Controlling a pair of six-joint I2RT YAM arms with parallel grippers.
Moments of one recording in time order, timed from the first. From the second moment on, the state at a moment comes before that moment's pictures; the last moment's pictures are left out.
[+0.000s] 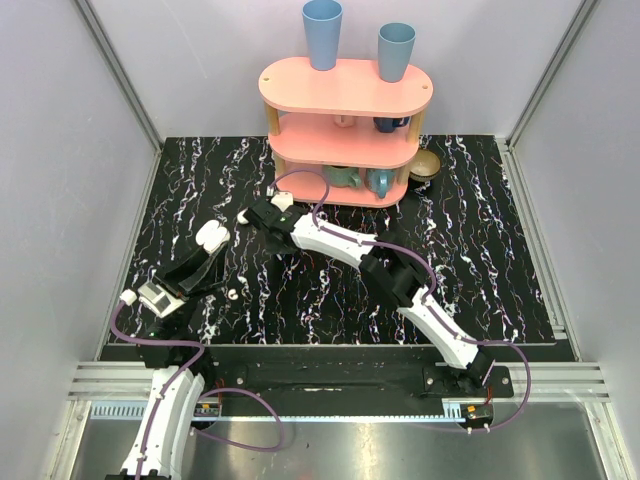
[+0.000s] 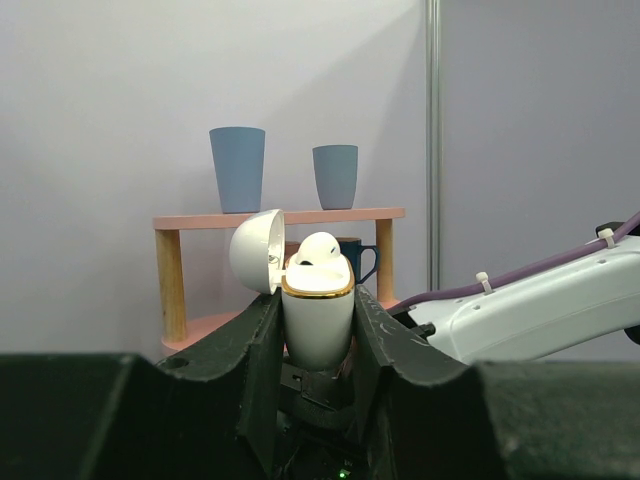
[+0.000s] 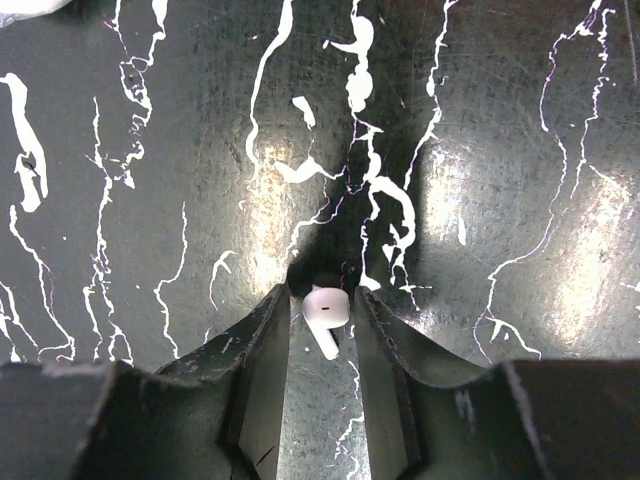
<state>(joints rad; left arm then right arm) -0.01 0.26 0.05 1.09 0.46 -0.45 0.97 2.51 2.21 -0.76 0.33 0.82</state>
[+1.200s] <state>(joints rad) -0.01 0.26 0.05 1.07 0.46 -0.45 0.97 2.52 2.23 -0.79 0.35 0.79</state>
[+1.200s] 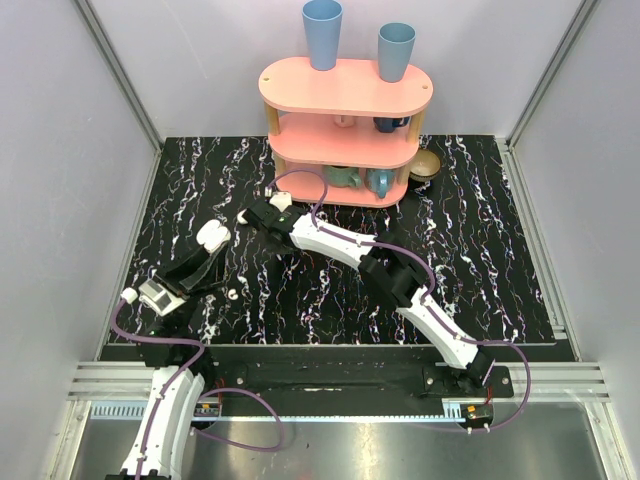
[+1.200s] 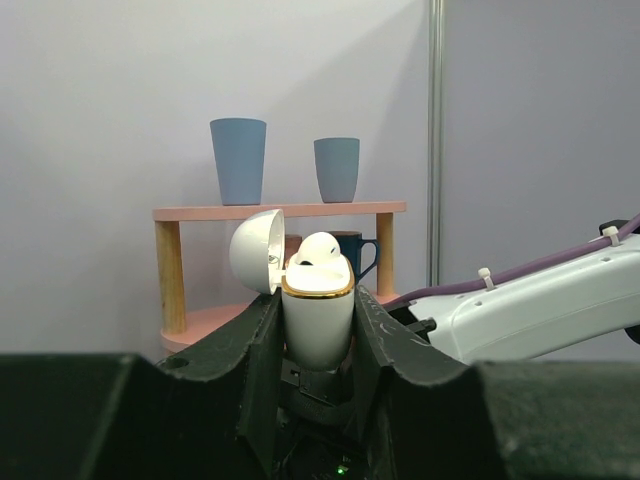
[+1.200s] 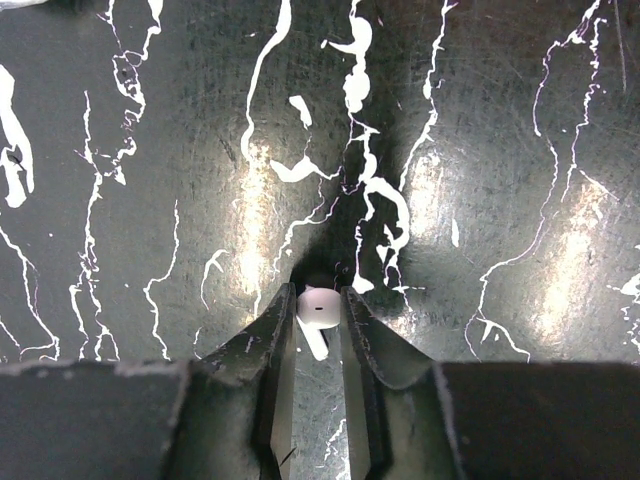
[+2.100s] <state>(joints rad) -0.01 0.21 0.05 0.96 0.41 -0.49 0.97 1.74 1.36 -0.23 0.51 0.72</state>
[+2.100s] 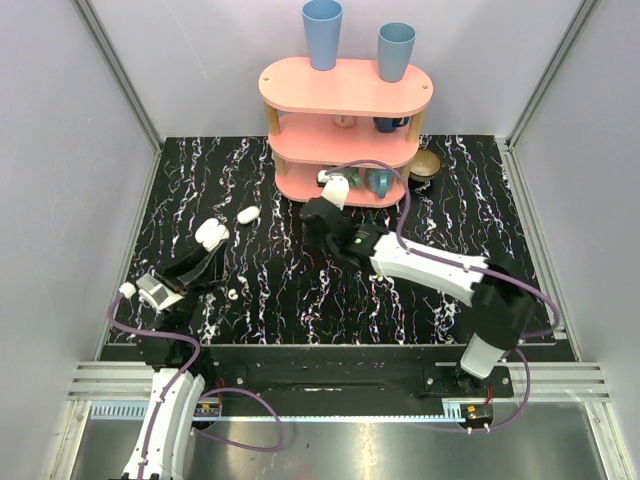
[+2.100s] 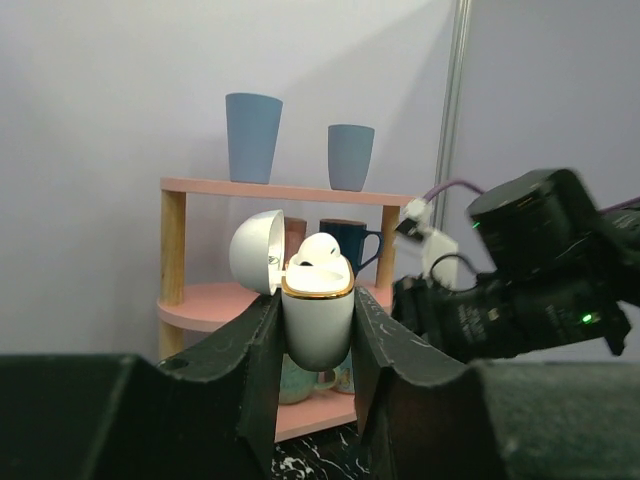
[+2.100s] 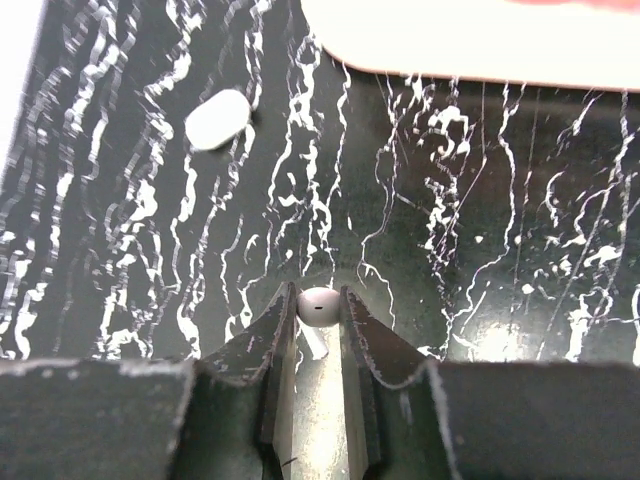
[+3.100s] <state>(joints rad) -0.30 0.58 0.05 1.28 0.47 -0.53 1.14 1.19 0.99 0.41 0.59 0.41</state>
